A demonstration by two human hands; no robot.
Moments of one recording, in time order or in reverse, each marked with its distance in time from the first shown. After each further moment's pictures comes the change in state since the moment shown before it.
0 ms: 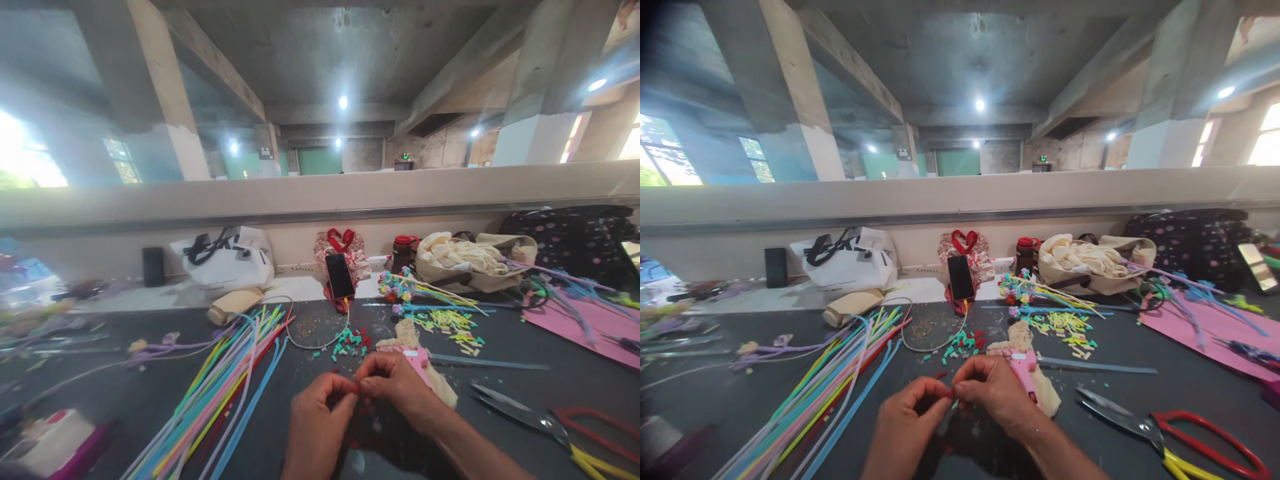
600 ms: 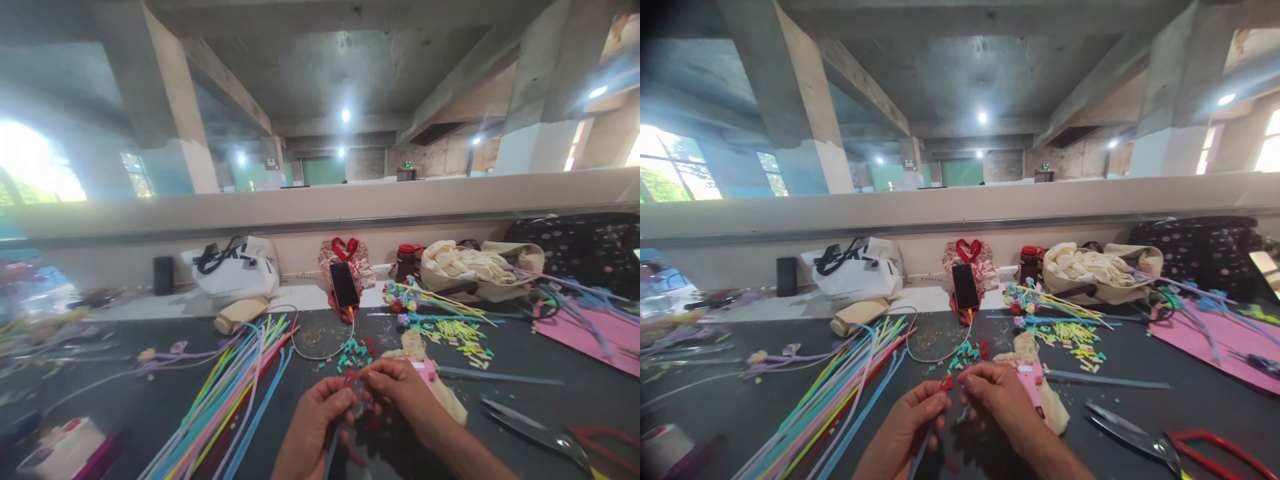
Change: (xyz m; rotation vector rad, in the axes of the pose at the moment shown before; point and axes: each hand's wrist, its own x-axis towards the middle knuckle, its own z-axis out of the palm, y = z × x) left_hand 0.018 -0.018 -0.008 -0.724 -0.228 -0.351; right_hand 0.005 0.000 0.000 -0.038 0.115 0.041
